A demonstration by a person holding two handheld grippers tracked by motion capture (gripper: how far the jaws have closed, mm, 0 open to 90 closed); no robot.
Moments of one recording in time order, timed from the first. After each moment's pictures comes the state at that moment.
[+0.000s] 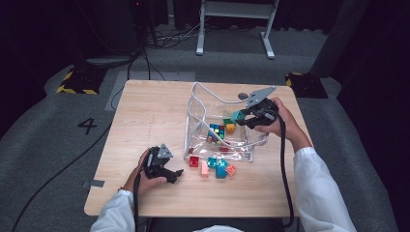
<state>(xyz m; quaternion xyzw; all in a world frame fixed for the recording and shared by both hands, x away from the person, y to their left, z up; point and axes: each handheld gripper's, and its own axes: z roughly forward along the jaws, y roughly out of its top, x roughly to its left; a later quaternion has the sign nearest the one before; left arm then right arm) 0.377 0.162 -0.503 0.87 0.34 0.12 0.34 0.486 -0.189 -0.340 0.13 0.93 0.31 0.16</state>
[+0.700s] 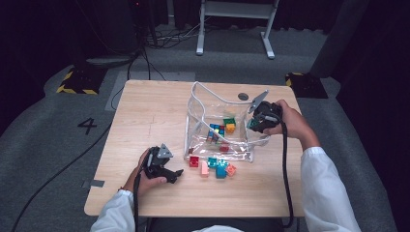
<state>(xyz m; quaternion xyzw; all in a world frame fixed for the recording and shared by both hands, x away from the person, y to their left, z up) 0.377 0.162 -0.503 0.87 0.34 0.11 0.34 0.496 -0.207 -0.357 0.15 0.96 0.15 0.16</state>
